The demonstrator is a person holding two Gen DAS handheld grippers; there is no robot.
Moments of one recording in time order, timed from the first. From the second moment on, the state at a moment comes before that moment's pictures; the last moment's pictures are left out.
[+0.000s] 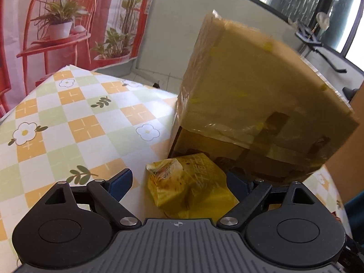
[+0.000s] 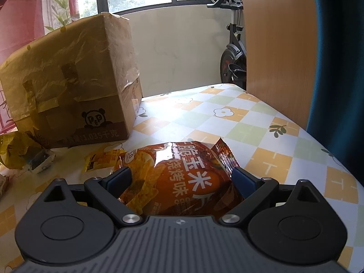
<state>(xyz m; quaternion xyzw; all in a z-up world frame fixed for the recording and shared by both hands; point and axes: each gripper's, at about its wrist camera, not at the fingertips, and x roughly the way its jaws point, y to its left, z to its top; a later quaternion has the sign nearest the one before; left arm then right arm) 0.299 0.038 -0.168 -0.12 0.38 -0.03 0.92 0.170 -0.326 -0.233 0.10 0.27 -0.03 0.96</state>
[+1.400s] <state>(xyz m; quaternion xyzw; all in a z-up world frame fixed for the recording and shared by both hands) 0.233 0.032 -0.140 -0.13 0.31 -0.08 0.94 0.163 -0.333 -0.227 0.12 0.26 -0.03 0.96</state>
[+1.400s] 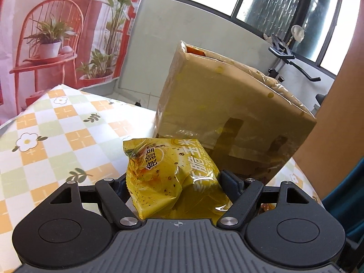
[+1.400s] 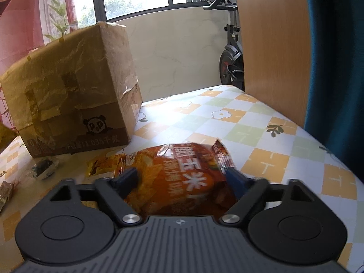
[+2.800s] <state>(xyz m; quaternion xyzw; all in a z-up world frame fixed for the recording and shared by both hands) 0.341 -0.034 -0.016 -0.05 0.17 -0.15 0.97 0.274 -0.285 -0.040 0.09 0.05 0.10 0.99</state>
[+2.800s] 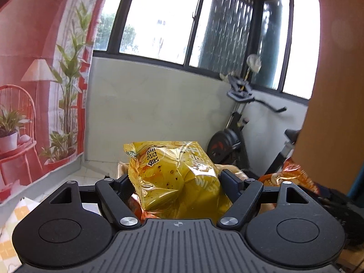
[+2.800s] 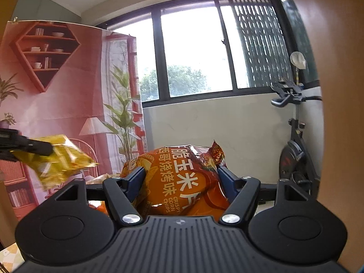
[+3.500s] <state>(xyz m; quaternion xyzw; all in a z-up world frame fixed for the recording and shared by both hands) 0.429 -0.038 -0.040 0.01 0.24 -0.13 0.96 0.371 -0.256 -0.056 0.07 0.09 0.12 0.99</state>
